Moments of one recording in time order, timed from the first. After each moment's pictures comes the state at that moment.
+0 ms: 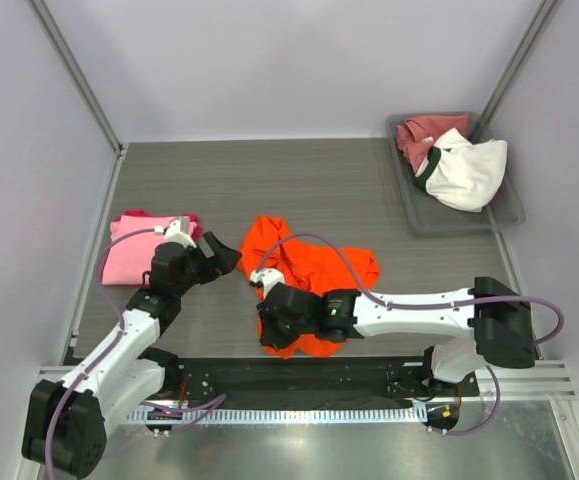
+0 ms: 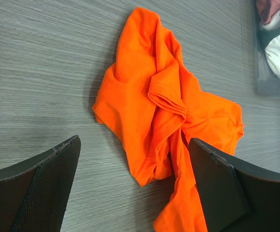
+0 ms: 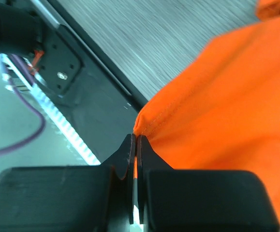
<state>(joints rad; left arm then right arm) -0.29 0.88 0.38 0.05 0.12 -0.69 1.33 1.47 0.98 -0.32 0.06 0.67</state>
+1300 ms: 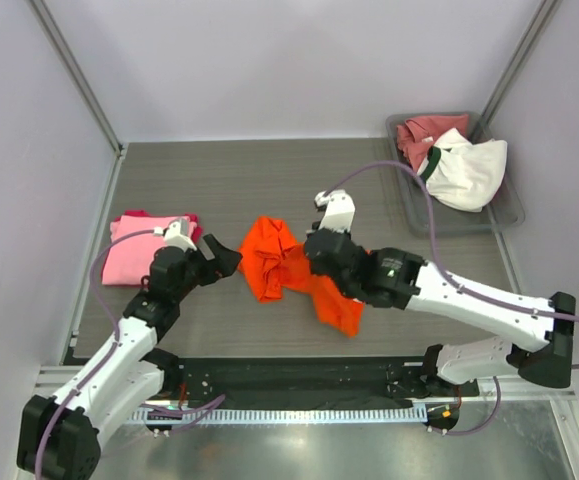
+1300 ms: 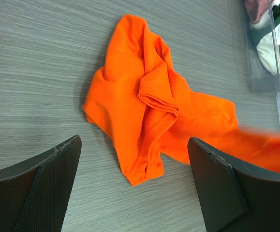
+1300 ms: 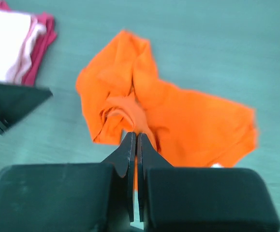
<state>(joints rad) -0.33 0.79 0.38 0.00 0.07 -0.68 1.17 1.26 1.20 -0.63 0.69 0.66</state>
